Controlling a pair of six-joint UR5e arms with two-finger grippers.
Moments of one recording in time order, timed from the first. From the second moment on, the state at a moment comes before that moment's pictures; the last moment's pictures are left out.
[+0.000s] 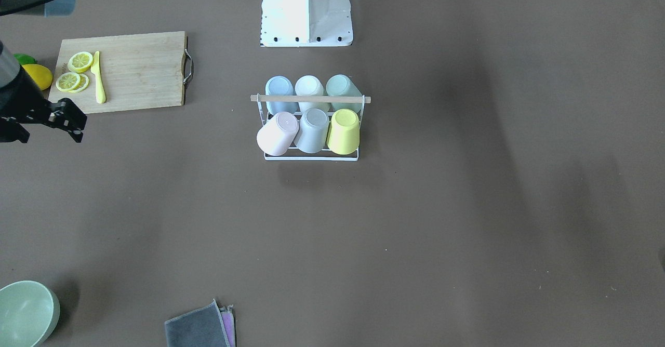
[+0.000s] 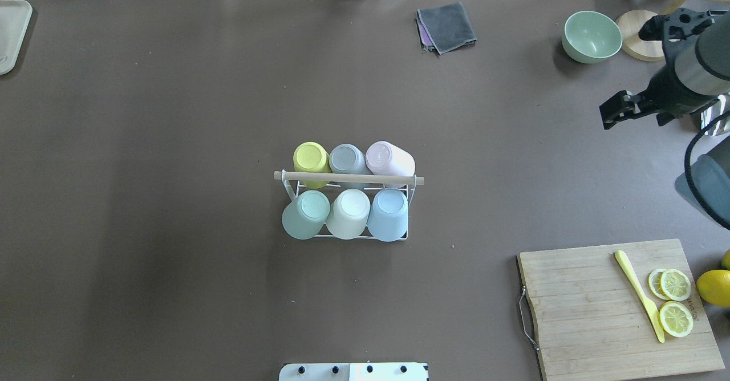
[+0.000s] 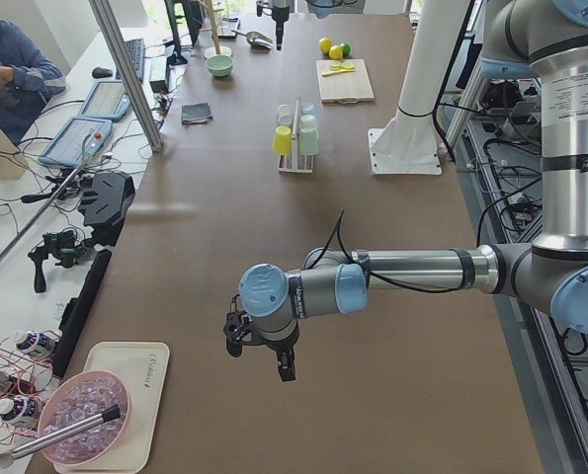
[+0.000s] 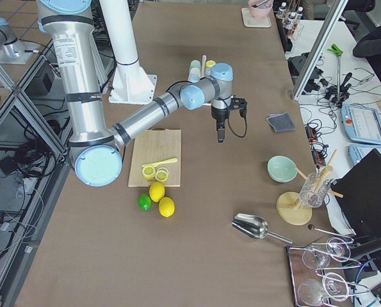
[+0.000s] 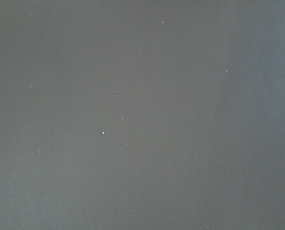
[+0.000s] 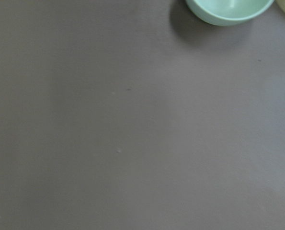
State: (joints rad) left arm -1.61 -1.44 -1.67 -1.44 -2.36 -0.01; right arm 1.07 -1.46 1.99 -1.68 2.09 0.61
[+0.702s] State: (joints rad) left arm -1.61 -1.44 -1.67 -1.44 -2.36 -0.01; right arm 1.39 -1.62 1.74 -1.69 2.24 0.06
